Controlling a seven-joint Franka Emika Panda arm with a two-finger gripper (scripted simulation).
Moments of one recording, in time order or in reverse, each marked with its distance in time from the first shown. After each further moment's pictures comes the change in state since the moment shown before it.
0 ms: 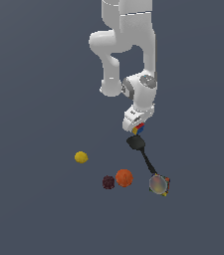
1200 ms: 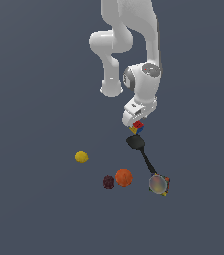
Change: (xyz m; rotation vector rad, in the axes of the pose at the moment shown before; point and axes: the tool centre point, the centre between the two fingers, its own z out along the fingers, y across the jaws) arm 0.004 0.005 -0.050 -0.002 0.000 0.013
